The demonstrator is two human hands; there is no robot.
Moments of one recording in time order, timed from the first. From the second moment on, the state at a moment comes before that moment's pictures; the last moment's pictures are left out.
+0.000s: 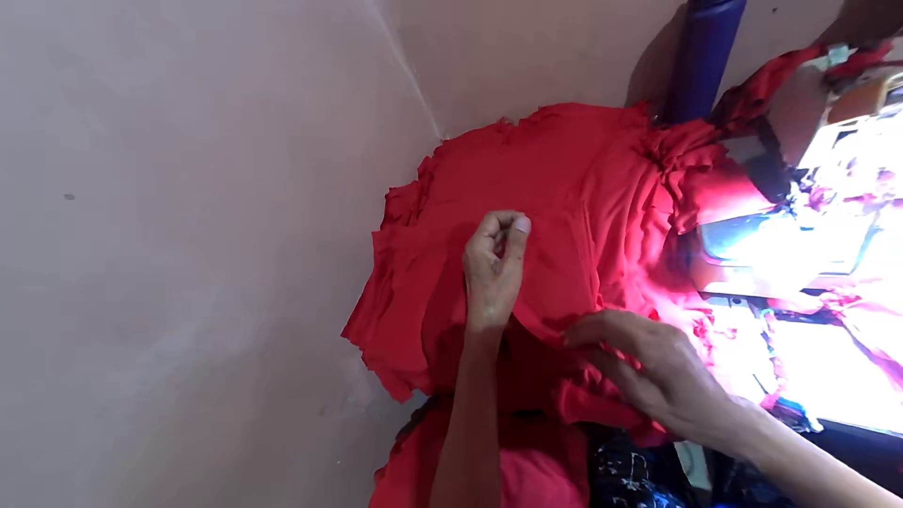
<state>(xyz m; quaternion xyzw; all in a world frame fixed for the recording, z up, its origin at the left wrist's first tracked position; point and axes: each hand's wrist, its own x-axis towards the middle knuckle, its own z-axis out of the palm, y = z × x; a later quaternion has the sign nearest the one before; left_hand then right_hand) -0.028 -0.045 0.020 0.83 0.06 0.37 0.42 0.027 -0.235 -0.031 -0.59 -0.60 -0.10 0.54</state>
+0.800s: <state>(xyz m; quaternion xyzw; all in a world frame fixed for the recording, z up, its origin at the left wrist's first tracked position) -0.033 -0.119 0.039 0.77 -0.07 0.20 0.60 0.054 -0.289 0.005 -0.63 -0.42 0.06 0.65</state>
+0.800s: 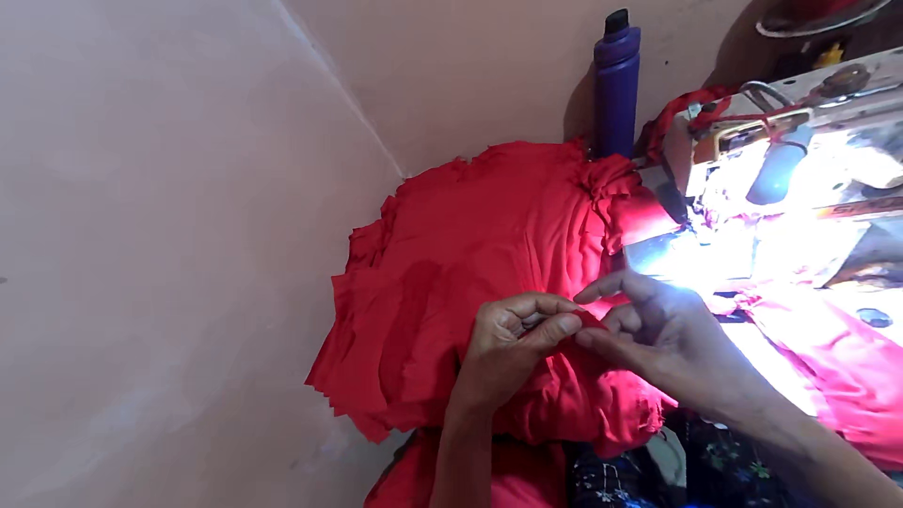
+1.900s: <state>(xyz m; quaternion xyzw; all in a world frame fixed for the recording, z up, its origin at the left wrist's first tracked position) 0.140 -0.186 -0.035 0.89 -0.08 0.32 0.31 0.114 -0.346 -0.080 -0.70 -0.13 0.05 0.70</state>
